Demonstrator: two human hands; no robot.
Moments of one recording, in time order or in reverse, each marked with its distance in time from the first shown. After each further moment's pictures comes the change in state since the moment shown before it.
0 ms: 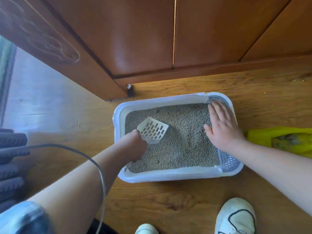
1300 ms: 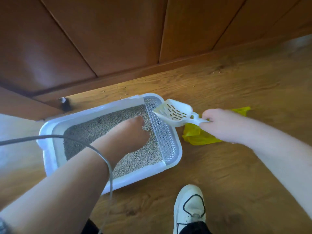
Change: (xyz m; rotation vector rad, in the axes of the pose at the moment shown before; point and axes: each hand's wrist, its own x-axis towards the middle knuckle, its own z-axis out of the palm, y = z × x) left_hand -0.048 0.180 0.016 0.237 -0.131 0.409; right_hand -0.100 0.086 -0.153 0.290 -0.382 0.503
